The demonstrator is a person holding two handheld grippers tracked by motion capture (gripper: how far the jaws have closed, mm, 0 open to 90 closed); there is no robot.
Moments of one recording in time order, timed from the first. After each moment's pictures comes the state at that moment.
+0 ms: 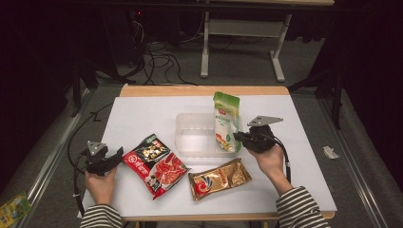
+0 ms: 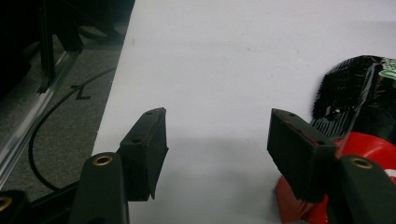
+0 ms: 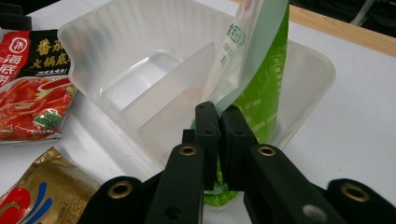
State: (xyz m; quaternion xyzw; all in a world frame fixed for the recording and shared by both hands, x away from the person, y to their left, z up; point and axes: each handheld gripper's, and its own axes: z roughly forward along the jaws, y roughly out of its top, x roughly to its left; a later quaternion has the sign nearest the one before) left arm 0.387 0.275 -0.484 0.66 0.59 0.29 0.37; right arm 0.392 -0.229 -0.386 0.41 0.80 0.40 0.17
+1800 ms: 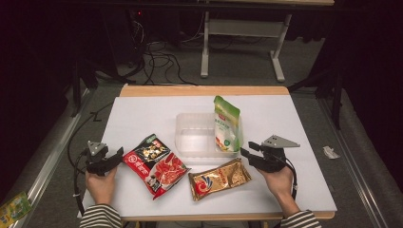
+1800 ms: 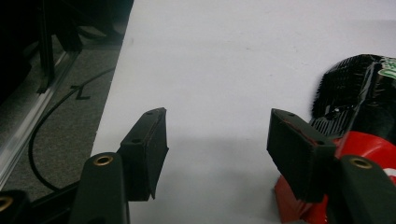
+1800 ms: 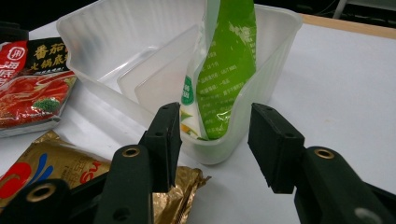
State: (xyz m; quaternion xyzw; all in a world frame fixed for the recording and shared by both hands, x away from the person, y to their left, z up) left arm 0.387 0.275 -0.484 0.66 0.58 0.29 0.37; right arm 0.342 -0.256 -0.420 0.44 0.75 0.45 0.20
